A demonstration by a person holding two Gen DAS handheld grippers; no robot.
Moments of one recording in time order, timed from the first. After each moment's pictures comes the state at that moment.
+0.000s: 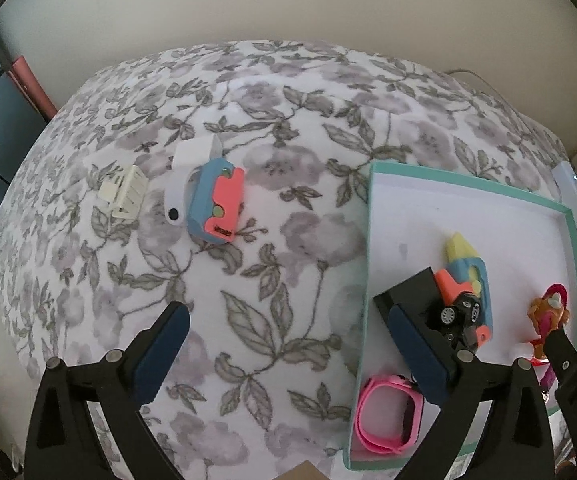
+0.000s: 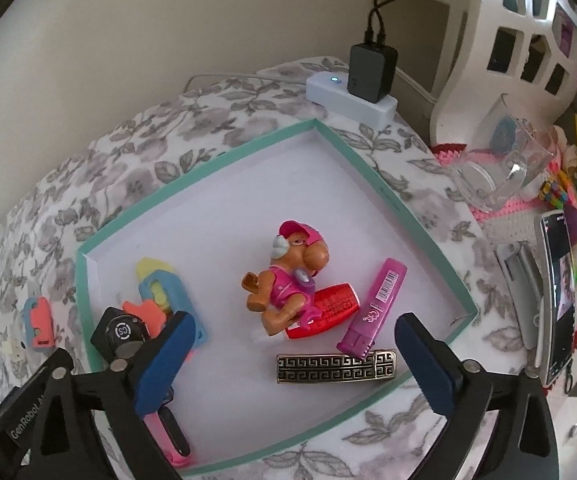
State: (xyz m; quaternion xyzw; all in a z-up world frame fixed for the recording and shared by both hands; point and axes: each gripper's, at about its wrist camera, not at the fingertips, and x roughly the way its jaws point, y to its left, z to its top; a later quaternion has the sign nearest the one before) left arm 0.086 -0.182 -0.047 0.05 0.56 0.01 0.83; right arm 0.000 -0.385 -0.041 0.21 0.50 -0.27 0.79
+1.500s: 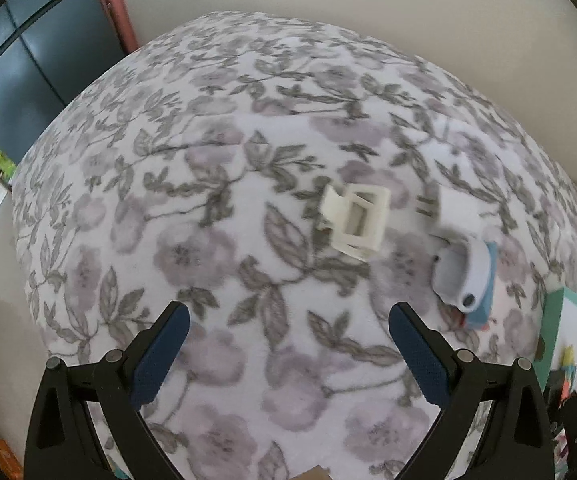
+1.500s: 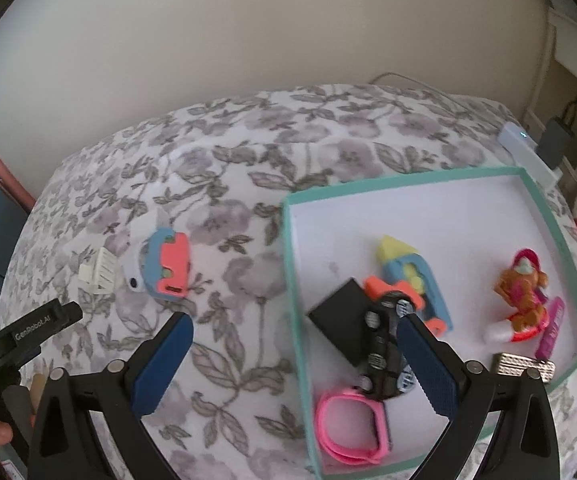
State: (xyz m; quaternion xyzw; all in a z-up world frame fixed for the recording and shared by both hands) left arm 0.135 0.028 -0.054 -0.06 0.56 0.13 0.82; right arm 0.070 -0.236 -0.028 0.15 0.50 -0.08 0.85
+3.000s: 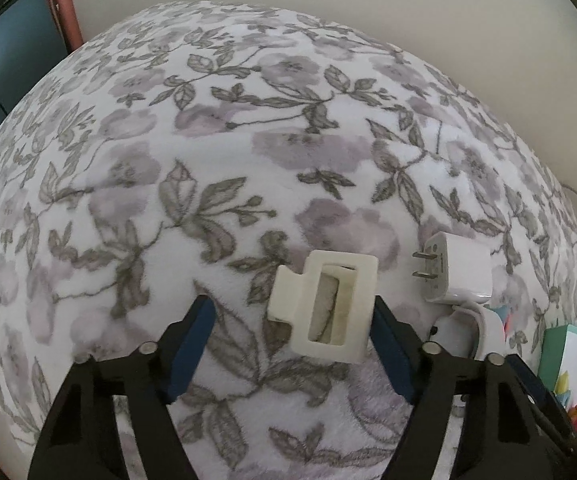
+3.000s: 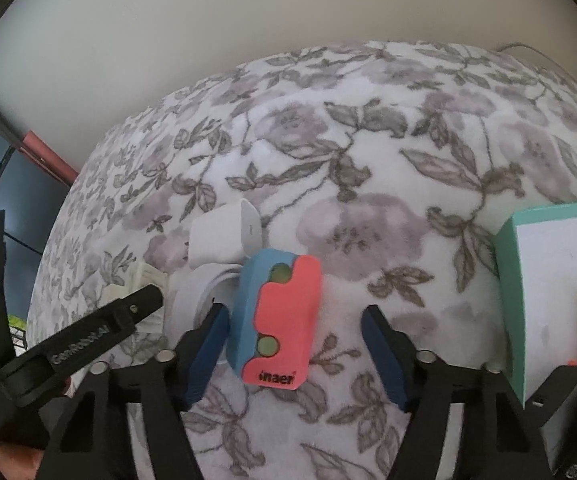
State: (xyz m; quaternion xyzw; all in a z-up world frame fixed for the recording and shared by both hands) left arm 0.212 0.032 -0.095 -0.07 0.57 0.05 0.82; right arm 0.174 -0.164 -0.095 0.19 0.52 0.04 0.83
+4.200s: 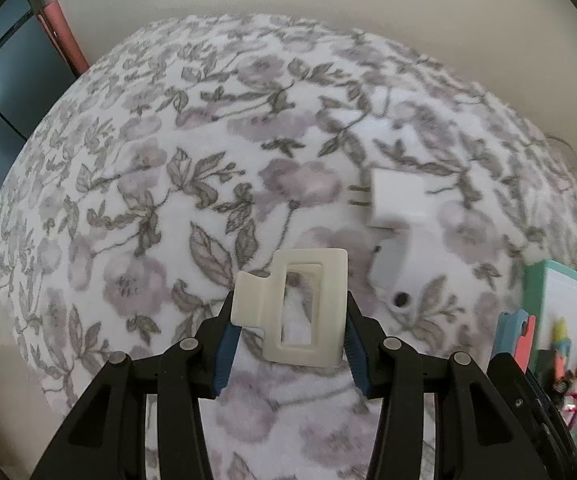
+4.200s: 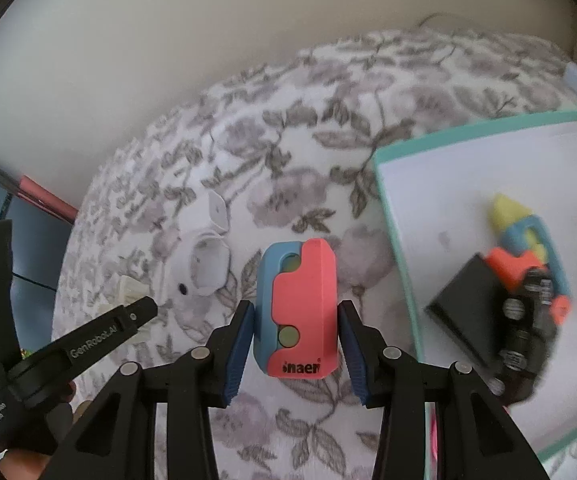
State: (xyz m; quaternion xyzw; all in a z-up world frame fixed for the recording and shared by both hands) left arm 0.157 -0.025 -0.052 0.00 0.58 0.06 0.81; right arm 0.097 -0.216 -0.057 0.27 0.51 0.00 0.82
